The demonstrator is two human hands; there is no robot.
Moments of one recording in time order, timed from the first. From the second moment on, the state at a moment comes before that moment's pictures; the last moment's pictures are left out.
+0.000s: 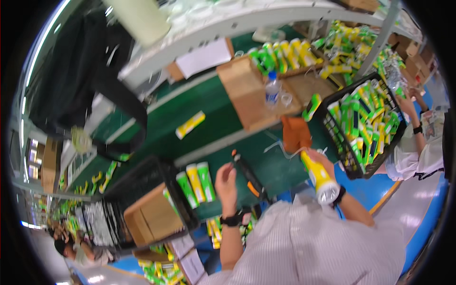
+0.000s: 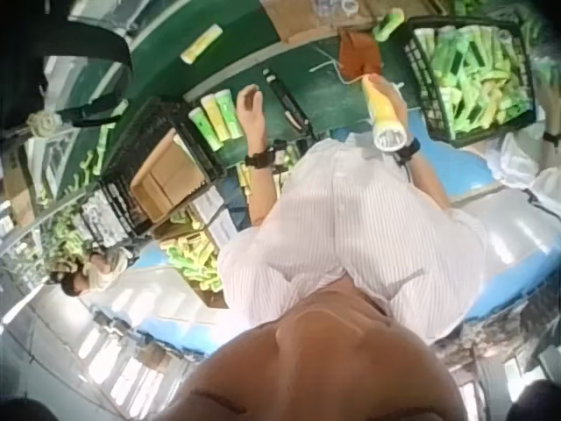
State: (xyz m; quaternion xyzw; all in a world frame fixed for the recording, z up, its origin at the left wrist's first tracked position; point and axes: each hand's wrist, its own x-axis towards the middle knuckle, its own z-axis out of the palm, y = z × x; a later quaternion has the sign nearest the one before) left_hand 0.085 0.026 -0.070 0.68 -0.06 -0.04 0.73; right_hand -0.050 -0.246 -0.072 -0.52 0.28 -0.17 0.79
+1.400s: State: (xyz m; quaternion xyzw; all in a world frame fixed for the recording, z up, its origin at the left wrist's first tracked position) left_hand 0.142 0.085 -0.029 0.73 -0.01 0.06 0.68; right_hand -0.044 -0.448 -0.096 -0.89 0.41 -0.12 0.16
